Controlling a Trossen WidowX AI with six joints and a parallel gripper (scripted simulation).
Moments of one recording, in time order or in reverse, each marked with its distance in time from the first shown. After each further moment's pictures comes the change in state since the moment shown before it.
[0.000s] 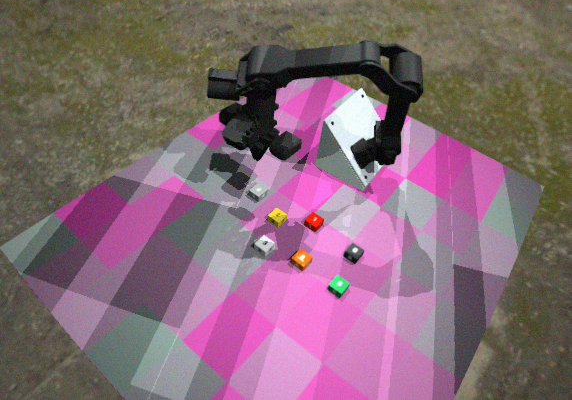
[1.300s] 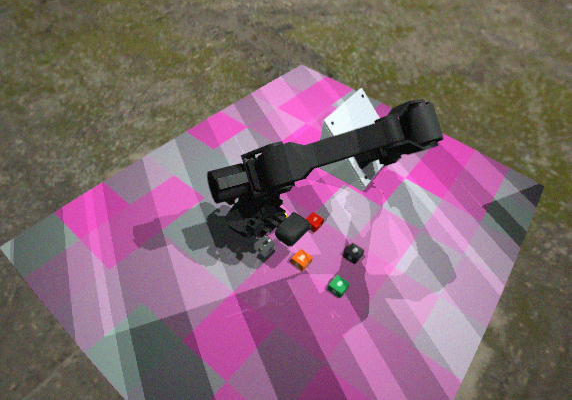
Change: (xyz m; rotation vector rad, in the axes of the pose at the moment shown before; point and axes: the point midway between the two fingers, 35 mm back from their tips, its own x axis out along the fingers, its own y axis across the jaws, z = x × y) arm 0.079 0.112 0.104 -0.018 0.005 0.007
